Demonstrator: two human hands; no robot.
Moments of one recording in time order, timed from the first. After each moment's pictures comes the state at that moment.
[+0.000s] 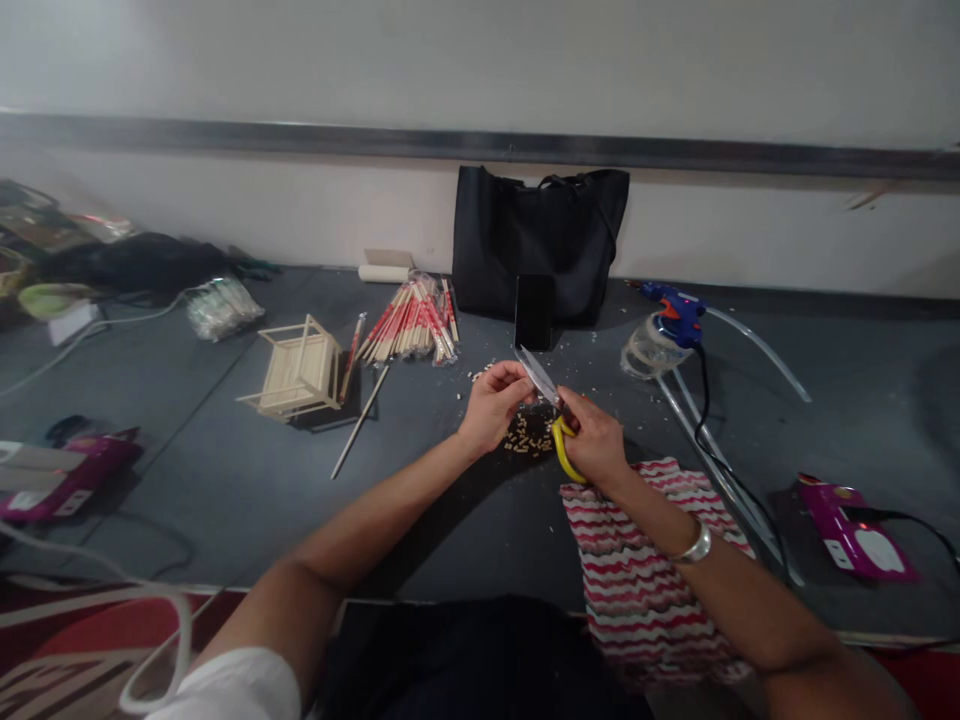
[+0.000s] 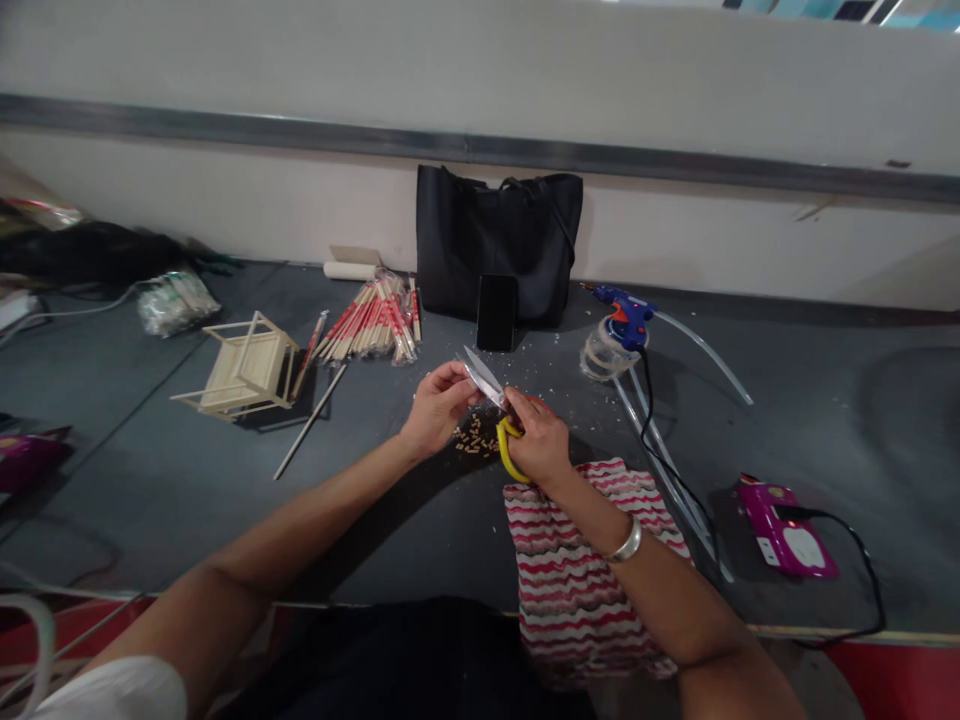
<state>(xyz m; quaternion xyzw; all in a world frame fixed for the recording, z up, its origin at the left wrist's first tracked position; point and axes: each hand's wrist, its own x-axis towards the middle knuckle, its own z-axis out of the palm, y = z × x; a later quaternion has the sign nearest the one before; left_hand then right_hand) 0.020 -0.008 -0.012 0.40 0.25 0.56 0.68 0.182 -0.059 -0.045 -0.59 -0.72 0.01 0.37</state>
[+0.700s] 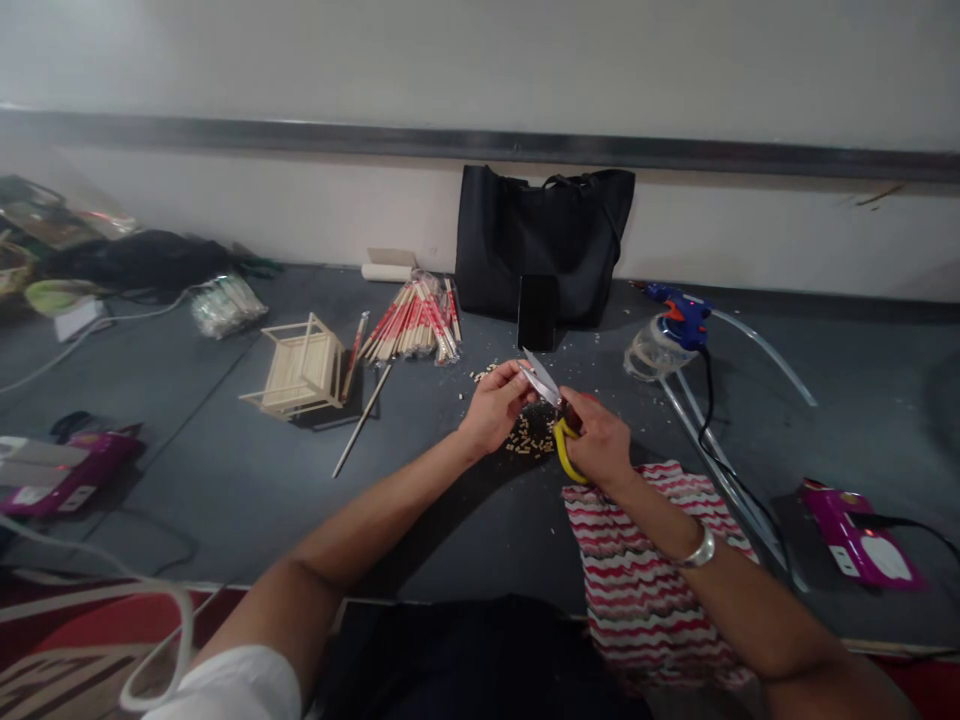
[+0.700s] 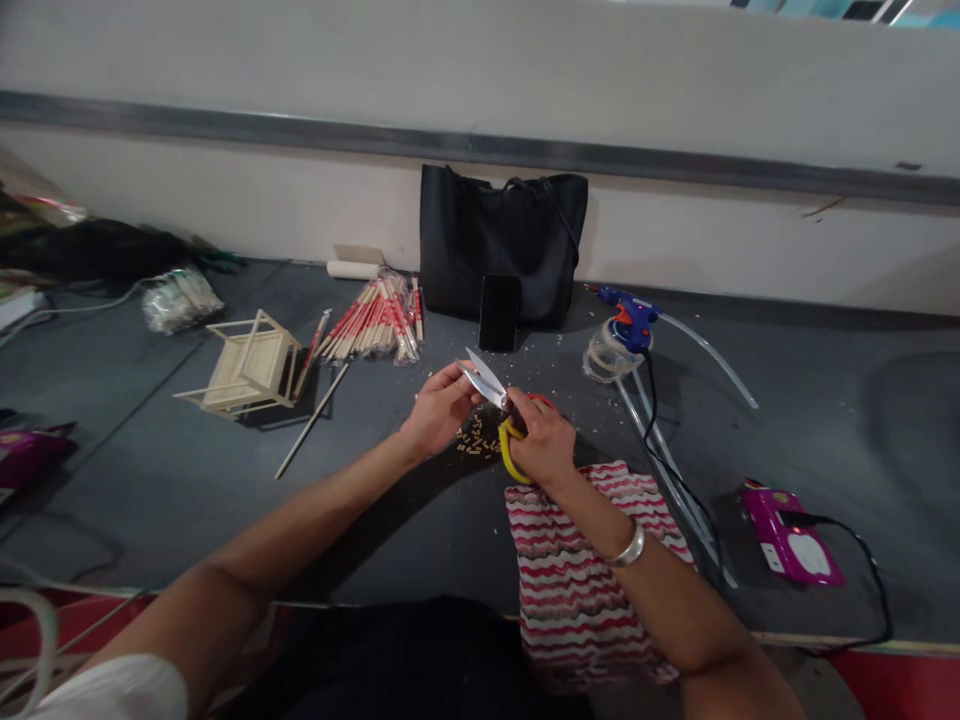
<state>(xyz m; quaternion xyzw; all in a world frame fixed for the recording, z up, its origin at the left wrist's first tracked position) 0.021 -0.009 -0.007 0.31 0.22 0.53 0.76 0.183 -0.060 -0.043 -0.60 -0.72 -0.05 0.34</state>
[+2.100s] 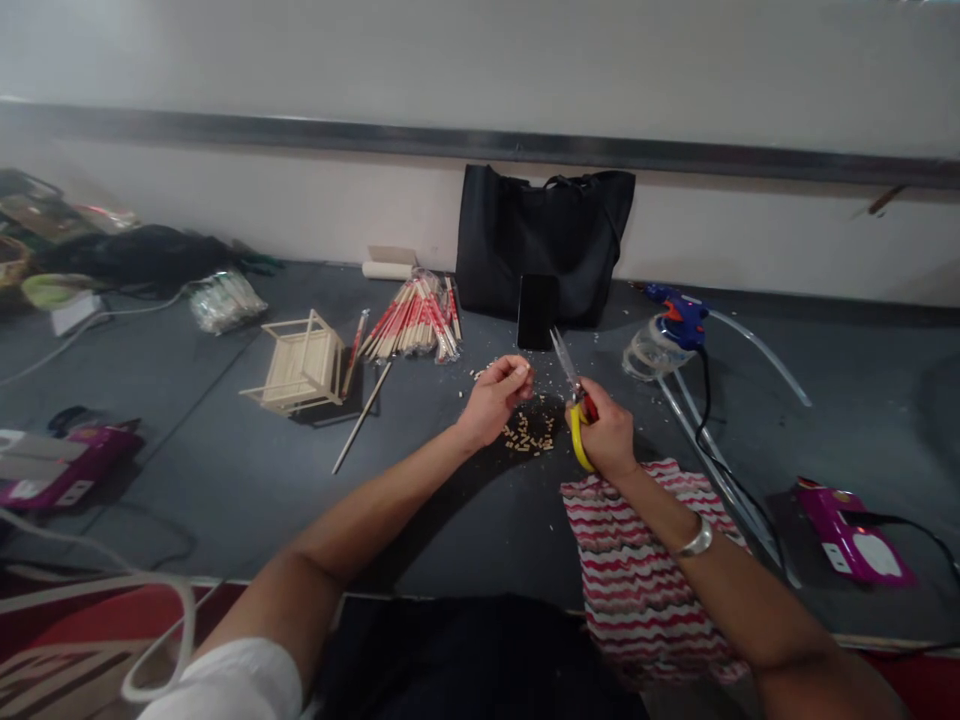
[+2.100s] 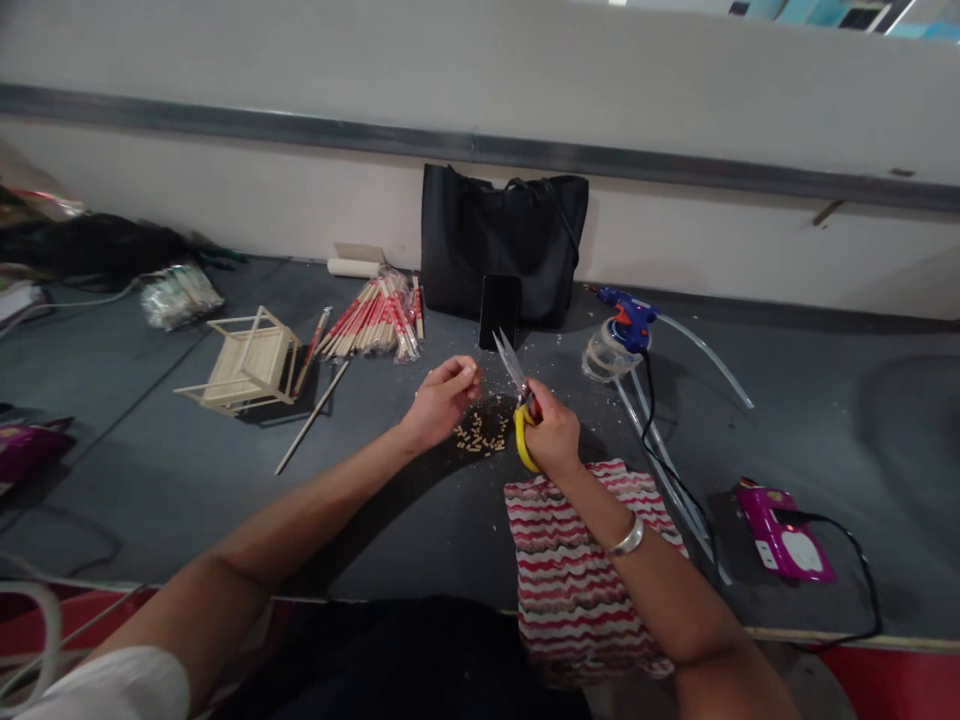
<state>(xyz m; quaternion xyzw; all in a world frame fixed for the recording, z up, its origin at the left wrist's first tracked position) 0.016 -0.002 -0.008 0.39 0.27 0.52 0.71 0.194 -0.048 -0.040 -0.64 -0.66 0.01 0.40</state>
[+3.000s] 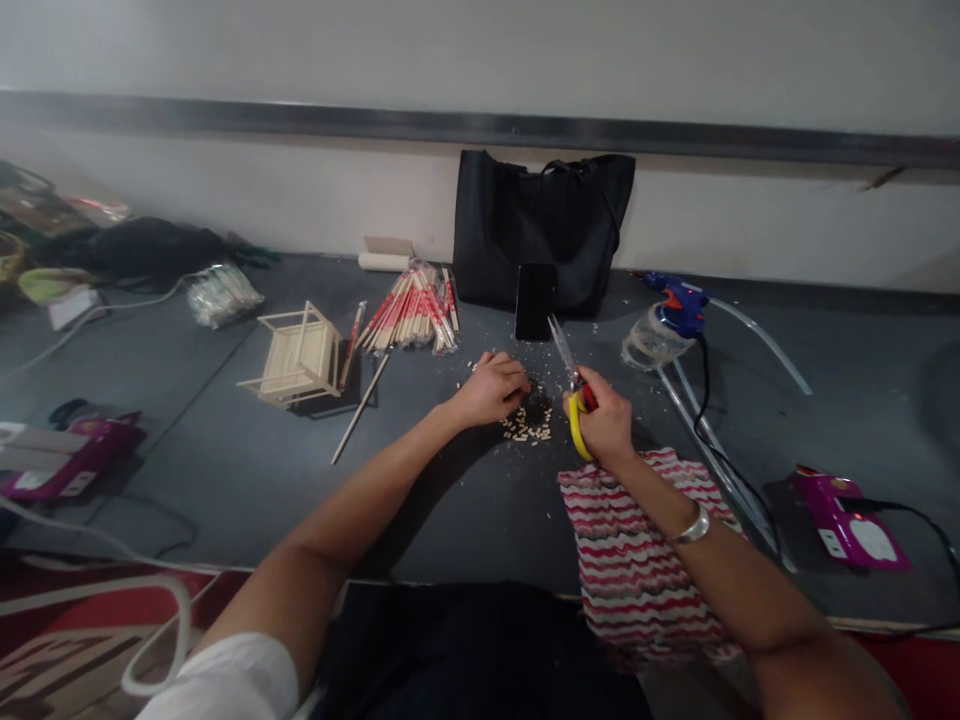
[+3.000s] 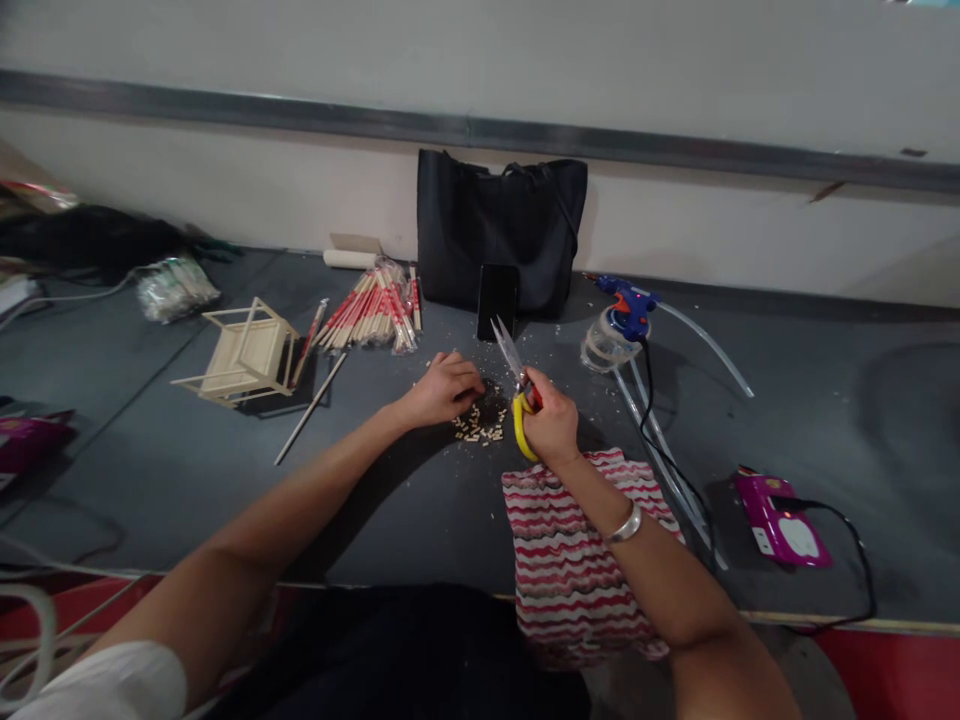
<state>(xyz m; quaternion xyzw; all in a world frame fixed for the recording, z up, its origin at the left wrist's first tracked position) -0.012 0.024 -0.022 0.91 0.30 0.23 0.18 0.194 -0.047 -0.040 -0.65 -0.64 0.04 0.41</state>
